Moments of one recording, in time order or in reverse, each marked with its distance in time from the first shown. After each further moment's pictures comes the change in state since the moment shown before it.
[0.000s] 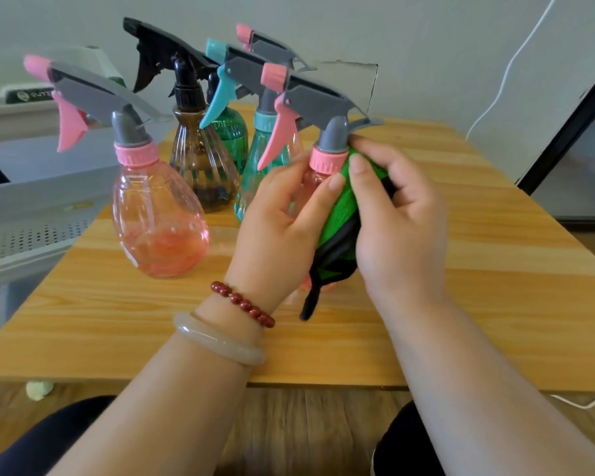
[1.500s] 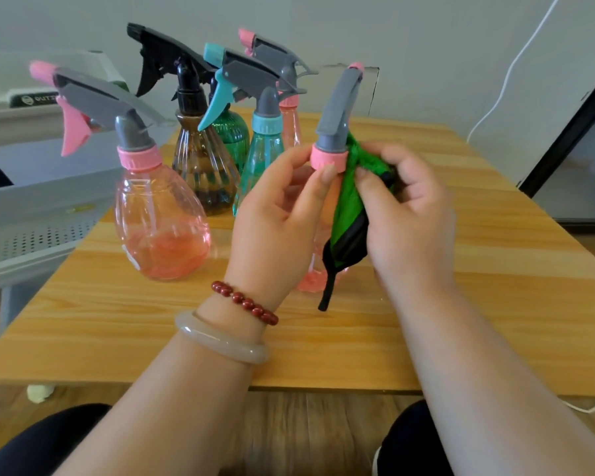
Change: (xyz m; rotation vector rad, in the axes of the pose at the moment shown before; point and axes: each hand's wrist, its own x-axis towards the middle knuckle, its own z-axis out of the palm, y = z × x) left_hand 0.002 0.007 0.001 -0.092 0.070 0.010; right_hand 0.011 0.008 -0.007 -0.066 -0.049 -0.021
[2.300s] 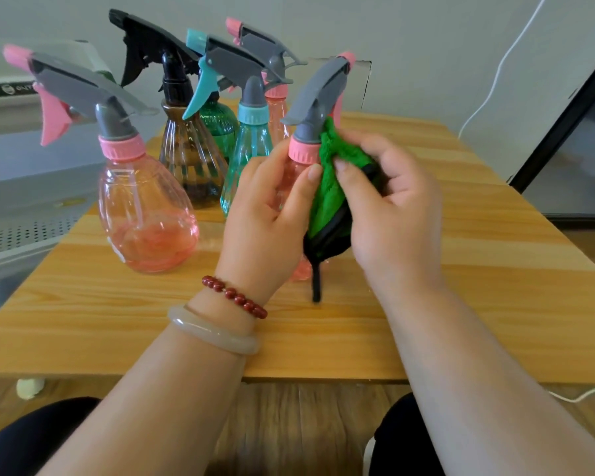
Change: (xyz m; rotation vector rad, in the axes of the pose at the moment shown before) left_hand -0.001 -0.018 0.000 0.239 0.007 0.099; right_hand -0.002 -0.002 -0.003 -0.015 -0.008 -0.046
